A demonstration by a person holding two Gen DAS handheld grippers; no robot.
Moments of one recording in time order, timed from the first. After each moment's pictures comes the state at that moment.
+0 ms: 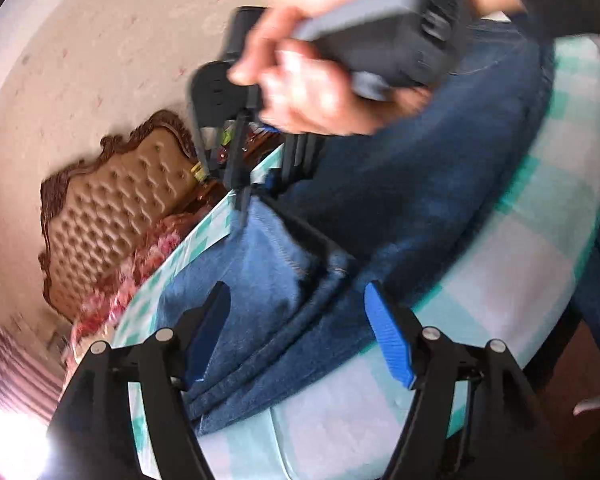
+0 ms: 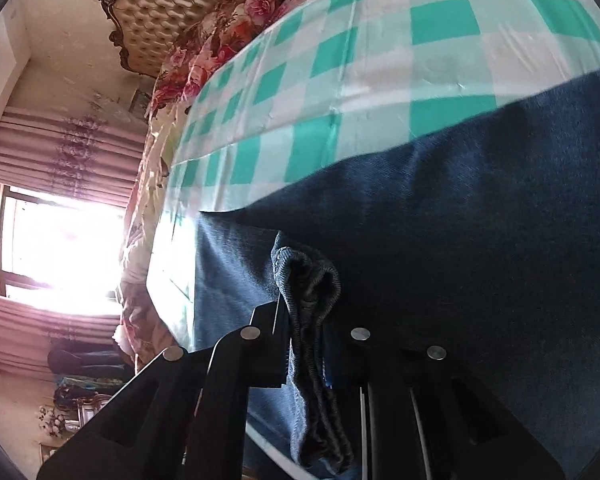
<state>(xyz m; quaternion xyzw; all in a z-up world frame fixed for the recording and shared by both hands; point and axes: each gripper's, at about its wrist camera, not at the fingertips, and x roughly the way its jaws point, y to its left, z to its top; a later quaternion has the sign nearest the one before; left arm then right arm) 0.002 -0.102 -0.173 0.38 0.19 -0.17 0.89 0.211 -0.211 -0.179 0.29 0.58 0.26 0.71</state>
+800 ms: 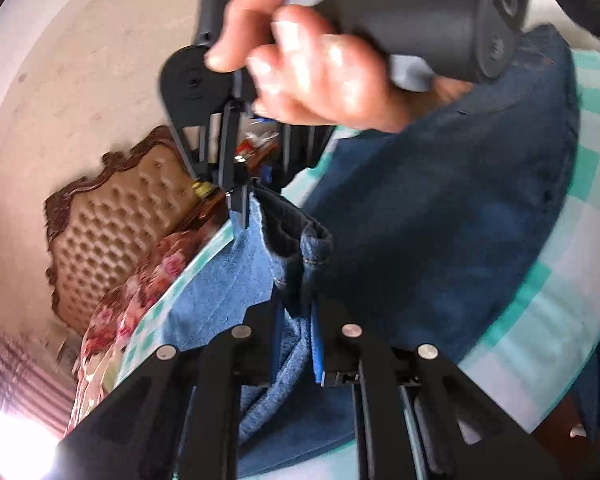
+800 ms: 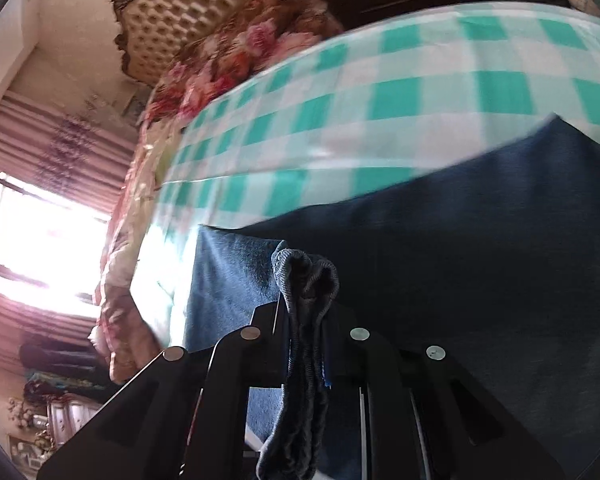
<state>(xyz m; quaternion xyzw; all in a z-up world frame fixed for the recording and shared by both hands) 0.013 -0.183 -0.150 0.39 0.18 -0.17 0.88 0.201 -0.275 -0.135 0.25 0.55 0.23 0.76</state>
